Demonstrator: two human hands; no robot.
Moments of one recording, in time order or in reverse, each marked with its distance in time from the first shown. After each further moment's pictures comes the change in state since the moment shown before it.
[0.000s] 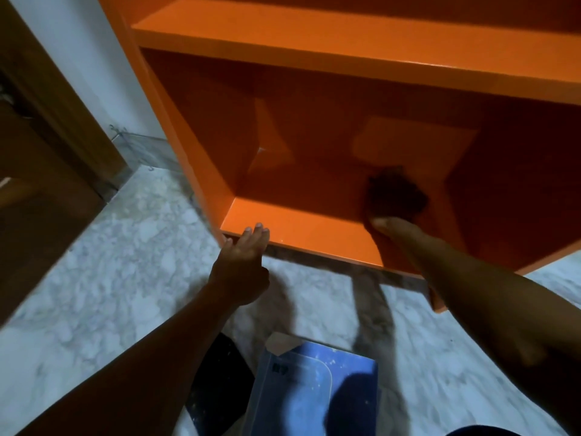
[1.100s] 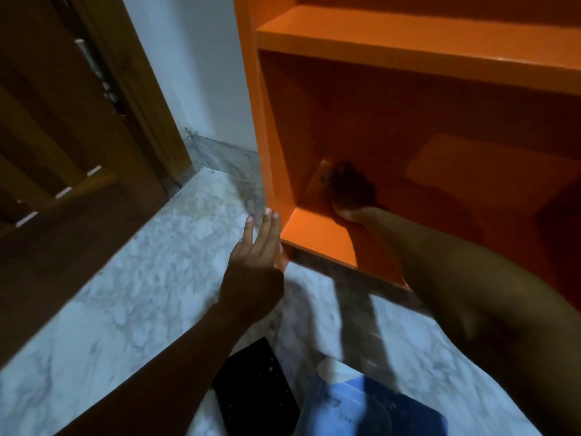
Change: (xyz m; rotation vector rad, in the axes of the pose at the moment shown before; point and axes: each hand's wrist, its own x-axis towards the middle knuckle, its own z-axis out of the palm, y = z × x) left_hand -0.035 -0.039 -0.028 0.023 0.441 -0.046; right_hand 0.106 -0.127 0.085 -0.415 0.042 -0.466
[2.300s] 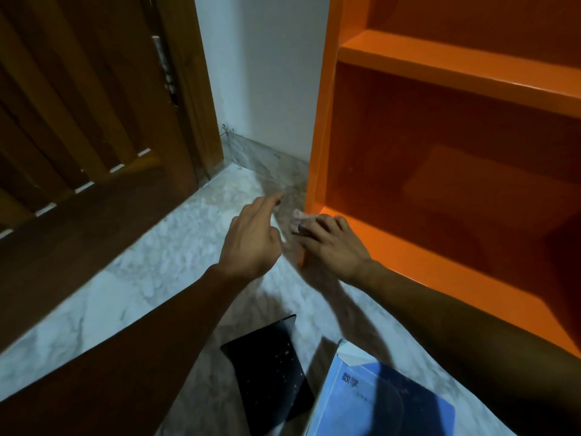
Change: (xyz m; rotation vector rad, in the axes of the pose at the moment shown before) left_hand -0.003 -0.020 -0.074 -0.248 0.038 -0.282; right_hand -0.120 -0.087 0.021 -0.479 0.238 -0.796
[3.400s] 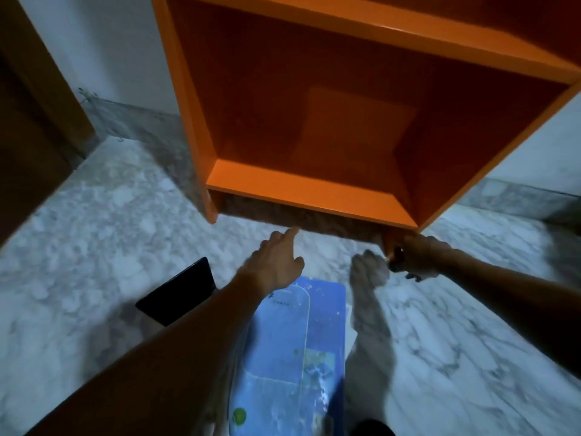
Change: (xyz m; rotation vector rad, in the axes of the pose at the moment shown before) left_hand -0.093 0.109 0.123 0.036 -0.775 0.027; right_hand -0.301 0.041 -0.136 0.420 -0.922 1.153
